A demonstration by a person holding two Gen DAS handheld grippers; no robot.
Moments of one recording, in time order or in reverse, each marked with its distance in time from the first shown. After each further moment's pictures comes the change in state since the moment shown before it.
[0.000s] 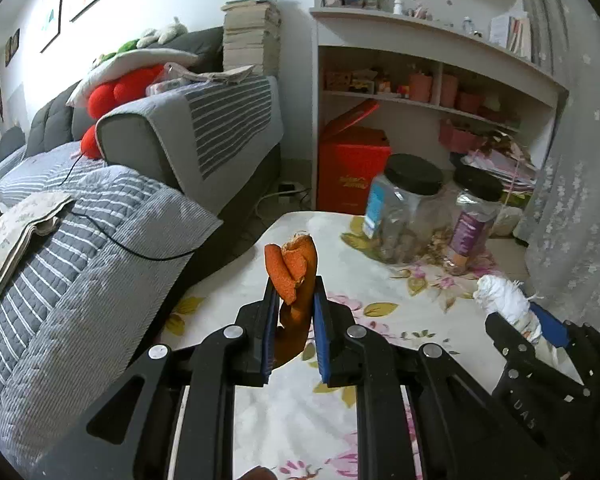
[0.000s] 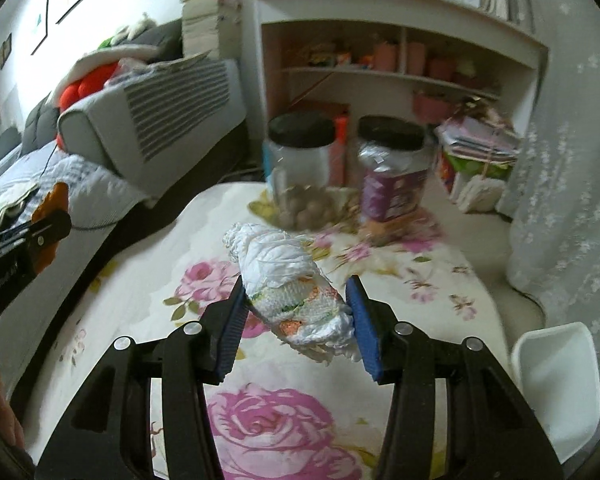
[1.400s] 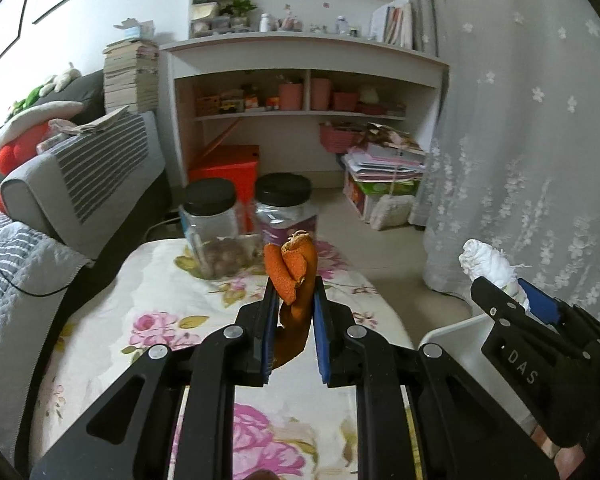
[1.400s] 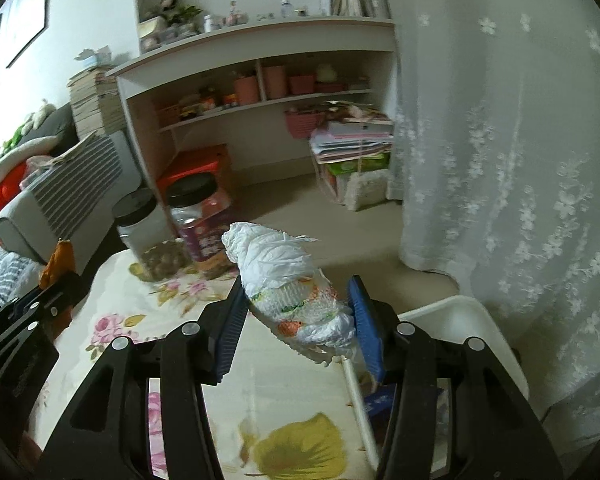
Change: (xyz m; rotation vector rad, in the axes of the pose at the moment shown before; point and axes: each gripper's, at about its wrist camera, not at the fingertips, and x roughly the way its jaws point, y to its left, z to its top) left arm -0.062 -0.199 -0.005 0.161 -0.054 -0.280; right arm -0.089 -0.183 -0.014 0.274 -0.091 -0.235
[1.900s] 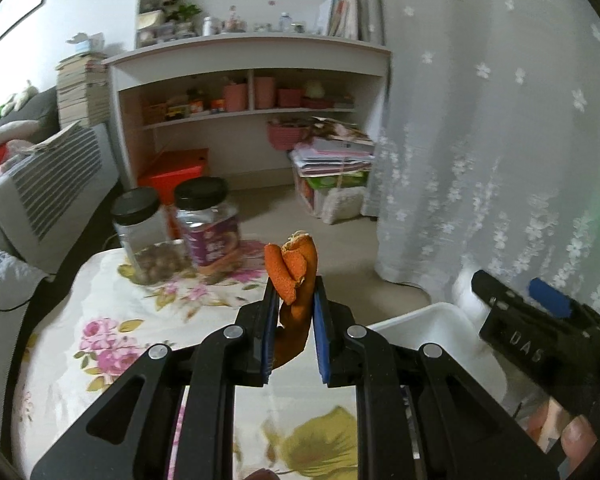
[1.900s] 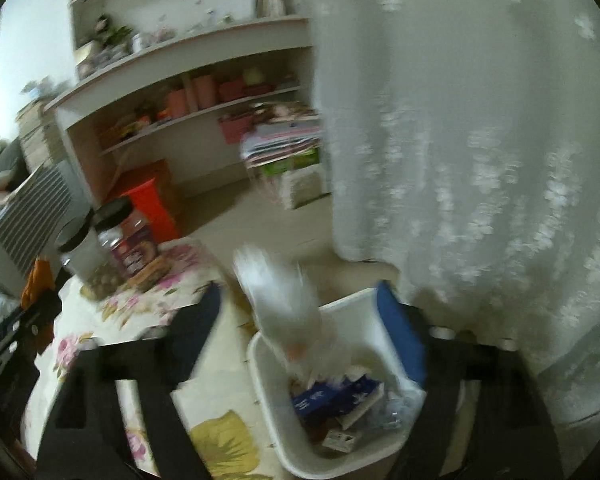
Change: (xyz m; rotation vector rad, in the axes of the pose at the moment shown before) left arm -0.002 -0.088 -0.001 0.080 0.007 -0.123; right arm -0.019 -0.099 0.000 0.134 -0.009 -0.154
